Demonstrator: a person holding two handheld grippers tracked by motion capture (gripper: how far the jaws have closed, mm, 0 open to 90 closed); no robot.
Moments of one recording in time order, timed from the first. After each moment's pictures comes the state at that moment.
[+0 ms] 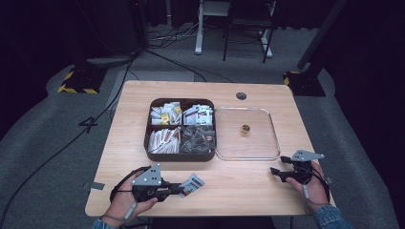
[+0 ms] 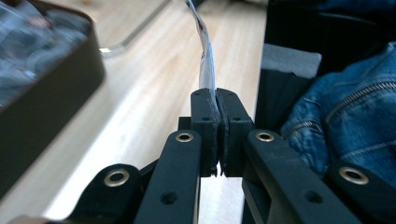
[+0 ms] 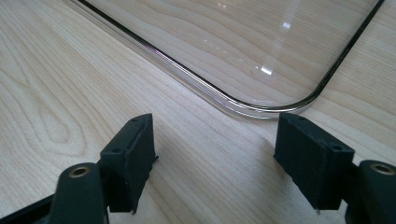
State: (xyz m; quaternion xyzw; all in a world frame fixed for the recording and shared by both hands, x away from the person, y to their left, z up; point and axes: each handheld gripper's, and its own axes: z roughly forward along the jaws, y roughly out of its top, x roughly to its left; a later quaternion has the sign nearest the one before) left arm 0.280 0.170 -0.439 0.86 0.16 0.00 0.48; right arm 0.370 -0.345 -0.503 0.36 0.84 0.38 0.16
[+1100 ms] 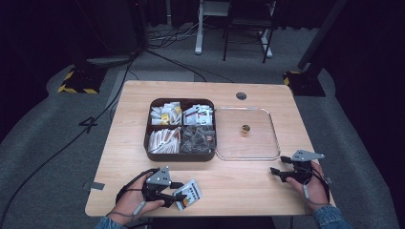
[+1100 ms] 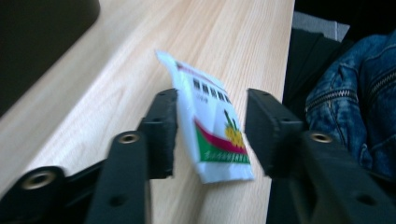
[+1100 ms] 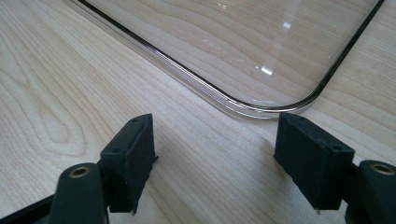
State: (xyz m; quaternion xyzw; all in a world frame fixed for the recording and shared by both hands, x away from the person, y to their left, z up) left arm 0.292 0.158 -0.468 0.88 0.19 0.00 0.43; right arm 0.370 -0.345 -0.503 0.36 0.84 0.38 0.16
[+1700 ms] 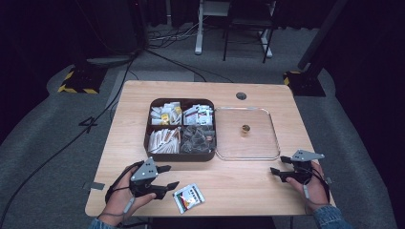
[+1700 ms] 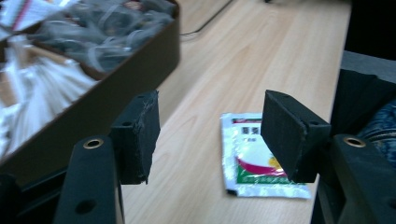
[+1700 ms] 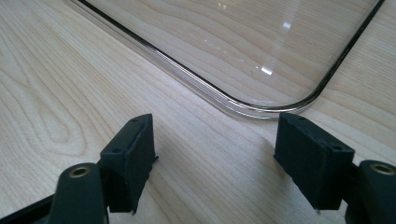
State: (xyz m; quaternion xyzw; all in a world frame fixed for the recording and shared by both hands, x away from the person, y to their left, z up) left arm 0.291 0.190 -0.440 0.85 0.25 0.11 0.45; right arm 0.370 -0.345 -0.503 0.36 0.84 0.38 0.16
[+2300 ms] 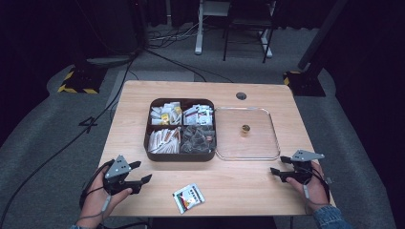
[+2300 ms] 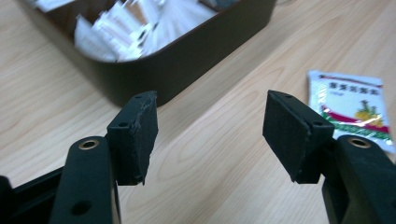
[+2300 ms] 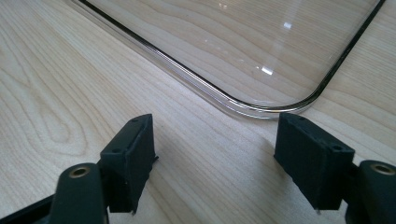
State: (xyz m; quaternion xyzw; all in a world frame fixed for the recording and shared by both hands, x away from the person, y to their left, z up) left arm 0.290 0.258 -0.451 0.83 0.36 0.16 0.40; right arm 0.370 -0.345 -0.503 0.36 0.84 0.38 0.16
